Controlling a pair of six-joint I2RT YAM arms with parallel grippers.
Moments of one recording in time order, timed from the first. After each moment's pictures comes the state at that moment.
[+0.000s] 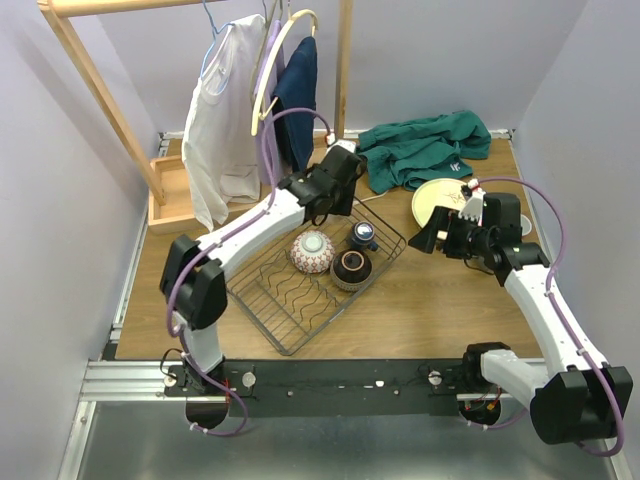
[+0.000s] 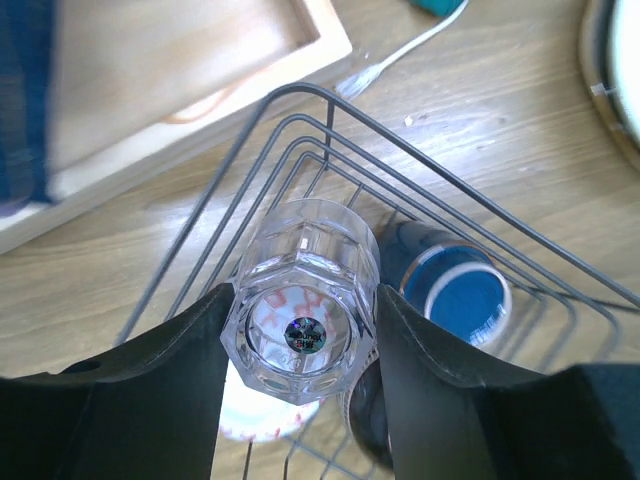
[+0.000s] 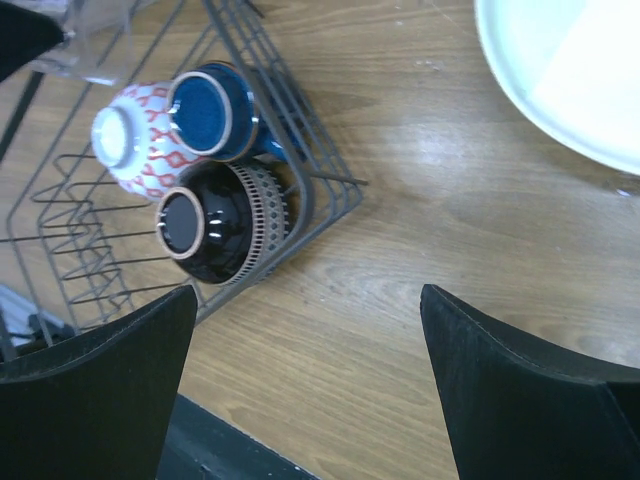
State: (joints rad) left arm -0.75 1.83 1.65 -0.64 -0.31 -0.39; right arm 0.08 1.02 0.81 -0.52 -0.44 0.31
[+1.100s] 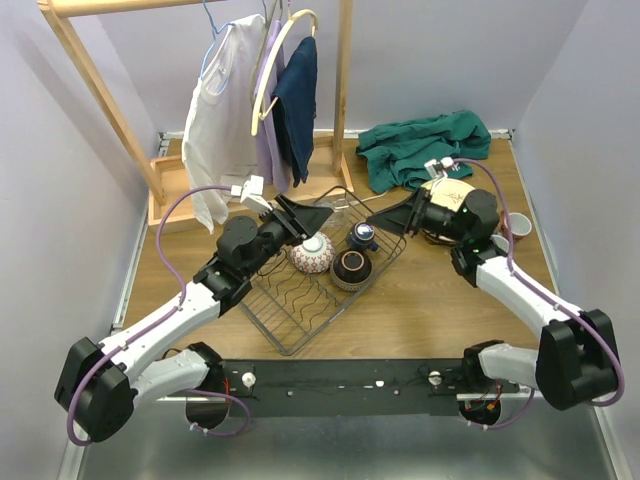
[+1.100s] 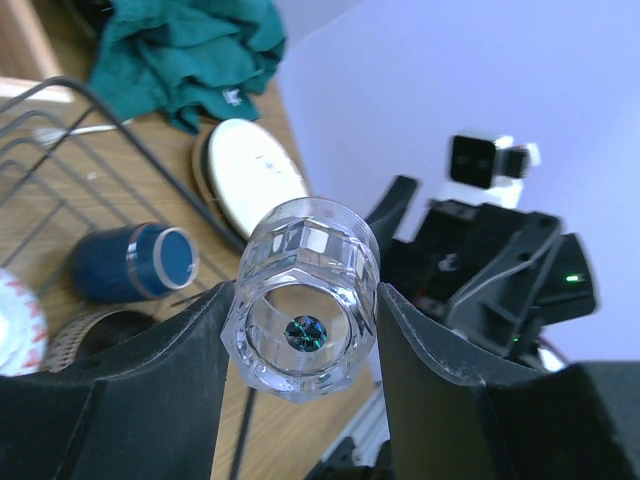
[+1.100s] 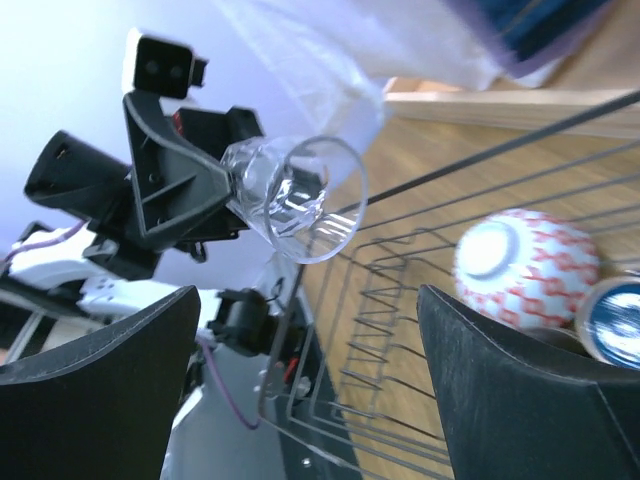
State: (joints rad) left arm -0.66 1.02 0.65 0.36 0.01 -1.02; right arm 0.26 1.20 0.67 0.60 -0.88 0.90
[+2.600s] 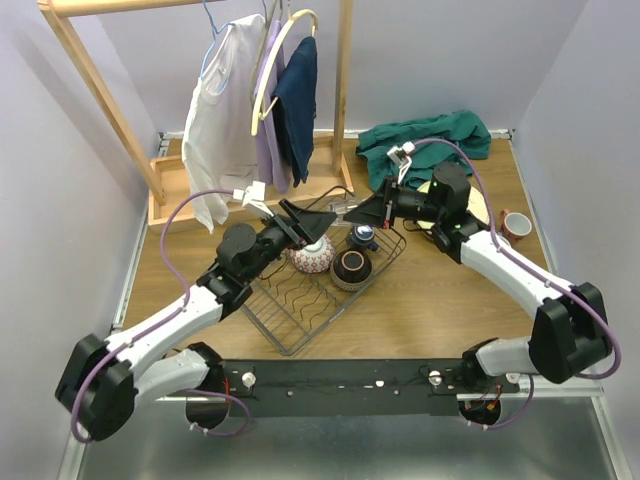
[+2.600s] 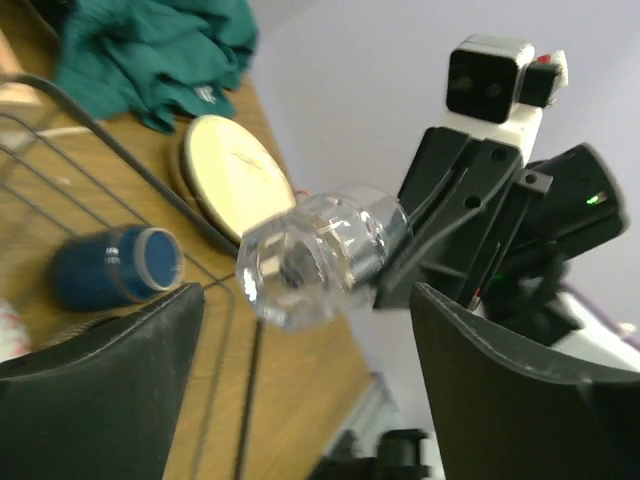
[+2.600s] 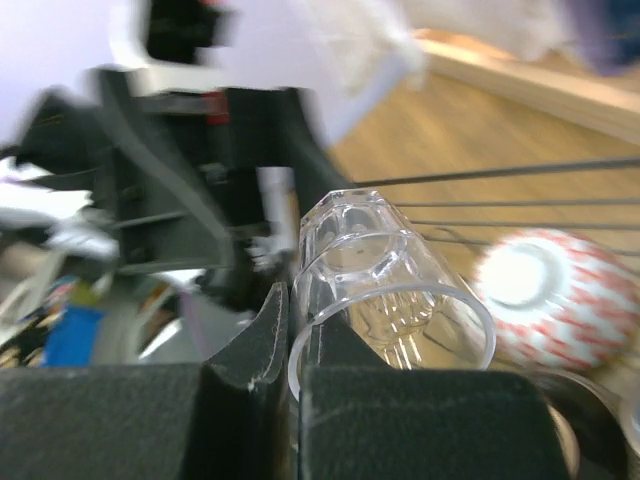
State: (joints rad) left arm -0.66 1.05 0.58 0.54 0.06 -1.02; right arm 0.43 1.37 0.91 0.44 -0.95 0.71
